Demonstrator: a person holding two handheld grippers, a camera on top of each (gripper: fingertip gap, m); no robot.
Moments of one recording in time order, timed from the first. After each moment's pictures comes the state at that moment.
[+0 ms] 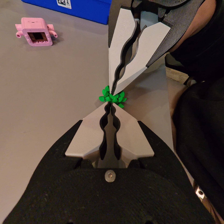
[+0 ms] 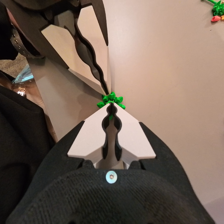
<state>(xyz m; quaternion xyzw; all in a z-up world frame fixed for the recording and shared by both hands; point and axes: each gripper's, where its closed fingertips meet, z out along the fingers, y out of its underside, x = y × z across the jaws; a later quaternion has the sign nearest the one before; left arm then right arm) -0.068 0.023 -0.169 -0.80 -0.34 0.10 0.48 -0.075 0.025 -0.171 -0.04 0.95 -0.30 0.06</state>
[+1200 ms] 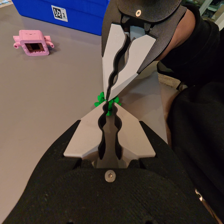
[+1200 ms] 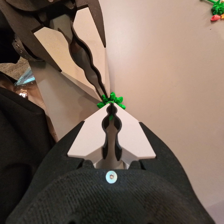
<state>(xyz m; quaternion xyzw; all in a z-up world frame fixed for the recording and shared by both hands) -0.066 0.032 -0.160 -0.79 -0.32 0.09 0.51 -0.074 0.025 -0.171 -0.03 0.95 -0.30 0.06</state>
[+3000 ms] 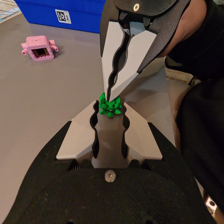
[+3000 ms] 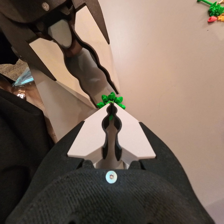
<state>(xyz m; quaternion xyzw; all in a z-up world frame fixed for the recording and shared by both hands) -0.070 0.034 -0.162 -0.80 -0.31 0.14 0.49 -0.075 0.025 -0.171 -0.03 0.95 -0.31 0.05</state>
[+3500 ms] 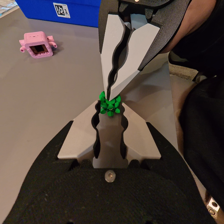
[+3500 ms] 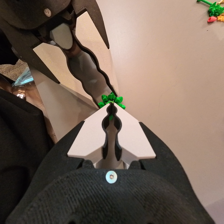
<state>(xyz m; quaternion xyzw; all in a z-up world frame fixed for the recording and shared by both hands) -0.071 0.034 -0.168 -0.81 -0.31 0.14 0.47 -0.075 0.025 -0.171 -0.03 0.95 -0.31 0.05</state>
